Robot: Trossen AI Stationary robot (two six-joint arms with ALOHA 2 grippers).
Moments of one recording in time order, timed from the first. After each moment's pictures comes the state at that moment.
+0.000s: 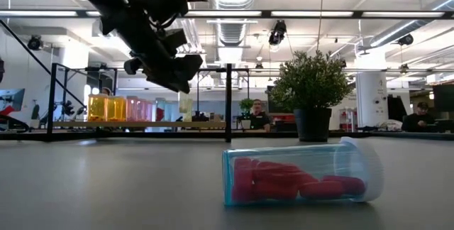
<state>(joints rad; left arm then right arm) 0.11 1.49 0.79 -0.07 -0.82 -0.49 0.68 1.30 1.28 -0.86 0.76 0.69</state>
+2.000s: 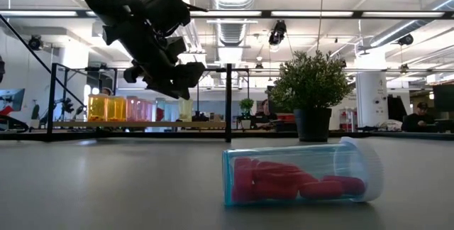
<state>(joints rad) 0.14 1.54 0.78 -0.01 -0.84 -0.56 0.68 1.30 1.28 -0.86 0.76 0.70</state>
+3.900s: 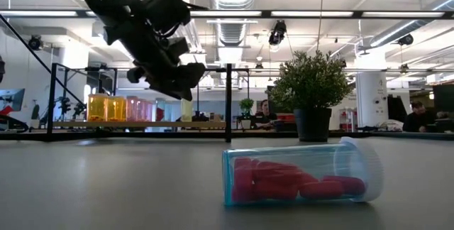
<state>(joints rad) 0.15 1.54 0.77 0.02 -0.79 -0.49 0.68 1.30 1.28 -0.88 0.76 0.70</state>
